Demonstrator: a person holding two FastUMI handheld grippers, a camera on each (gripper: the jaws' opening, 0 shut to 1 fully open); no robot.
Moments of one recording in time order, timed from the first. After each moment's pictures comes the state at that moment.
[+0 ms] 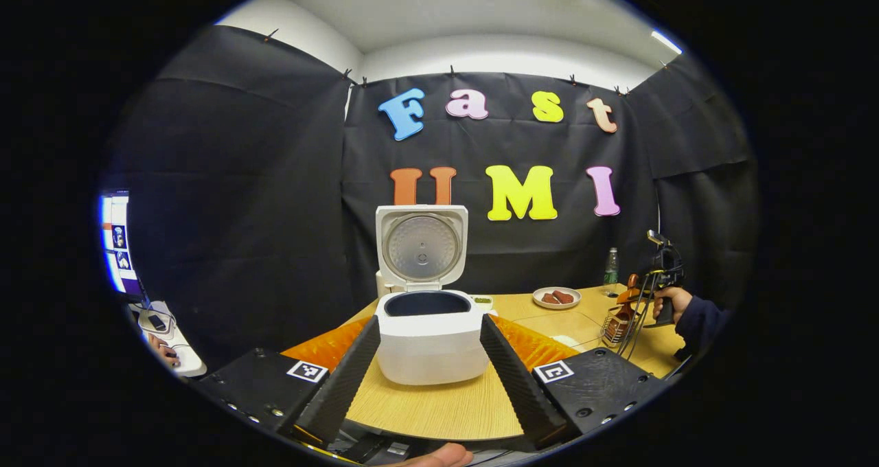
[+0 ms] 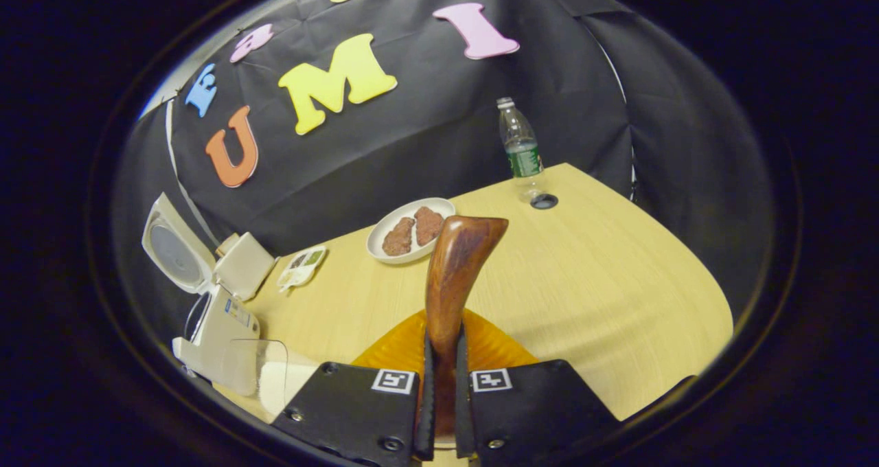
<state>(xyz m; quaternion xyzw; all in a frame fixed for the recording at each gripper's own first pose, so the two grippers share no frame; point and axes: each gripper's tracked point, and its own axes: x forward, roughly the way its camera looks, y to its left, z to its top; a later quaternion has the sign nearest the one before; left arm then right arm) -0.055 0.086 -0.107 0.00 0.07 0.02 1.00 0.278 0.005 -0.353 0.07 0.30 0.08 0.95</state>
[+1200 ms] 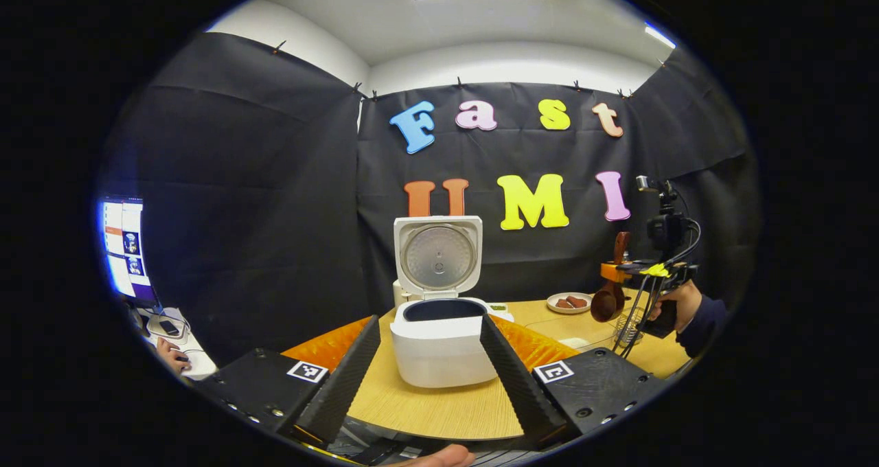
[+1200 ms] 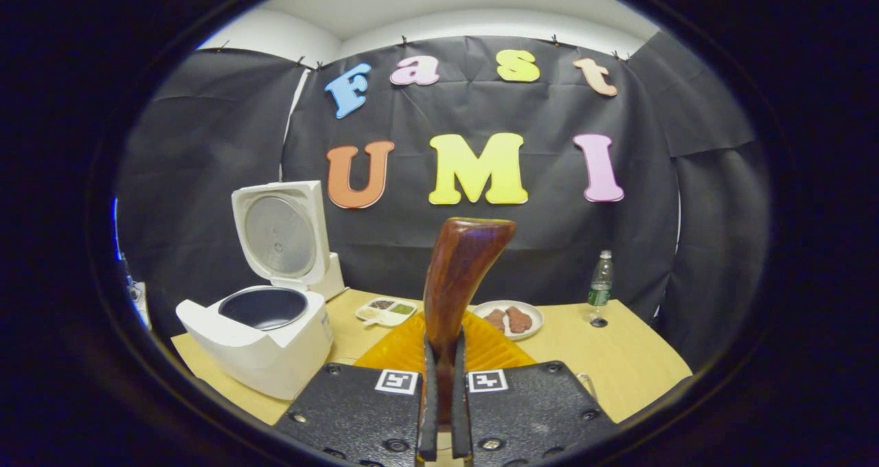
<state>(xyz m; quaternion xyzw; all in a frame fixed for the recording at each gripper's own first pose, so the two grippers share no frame) -0.070 0.095 -0.104 0.02 0.04 0.04 1.00 0.165 0.211 -0.254 -0.09 0.08 0.18 0.98</state>
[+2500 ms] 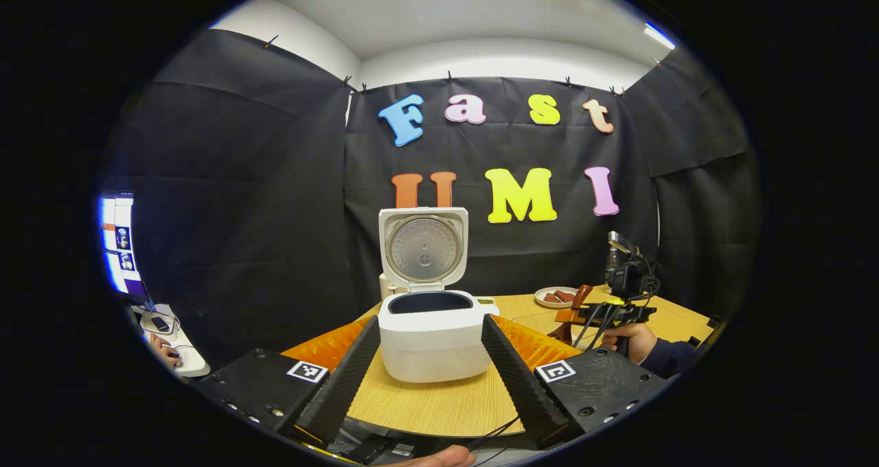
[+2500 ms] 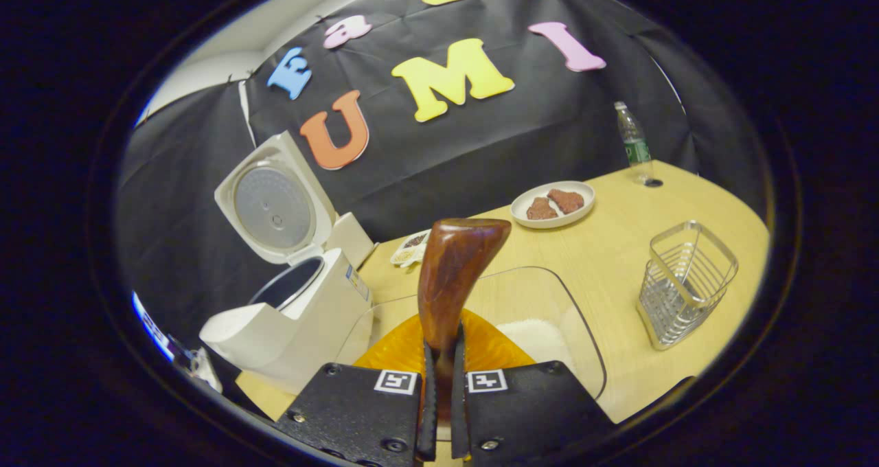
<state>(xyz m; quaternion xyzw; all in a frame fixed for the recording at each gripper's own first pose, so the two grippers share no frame) -0.068 0.079 -0.113 0.01 0.05 0.02 1.00 0.170 0.222 -0.376 0.16 0.27 0.20 0.93</state>
